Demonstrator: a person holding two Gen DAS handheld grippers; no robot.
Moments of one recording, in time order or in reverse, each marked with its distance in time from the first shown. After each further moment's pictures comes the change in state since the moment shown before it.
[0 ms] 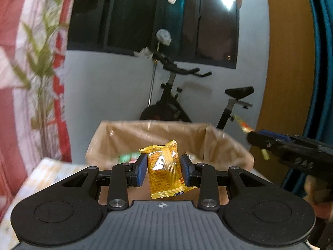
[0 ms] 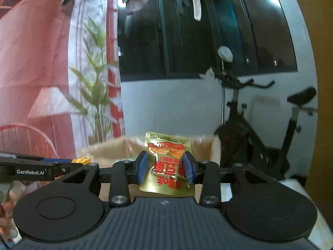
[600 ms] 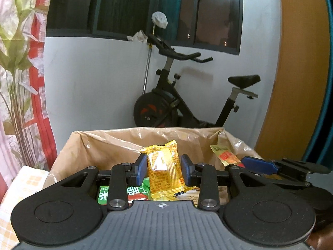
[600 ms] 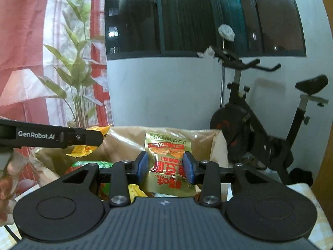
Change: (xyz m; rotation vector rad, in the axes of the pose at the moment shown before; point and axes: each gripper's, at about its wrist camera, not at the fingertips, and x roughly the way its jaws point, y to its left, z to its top) left arm 0.121 0.010 0.024 0.003 0.104 -0.031; right arm 0.116 -0.035 -0.013 0.020 0.163 -0.021
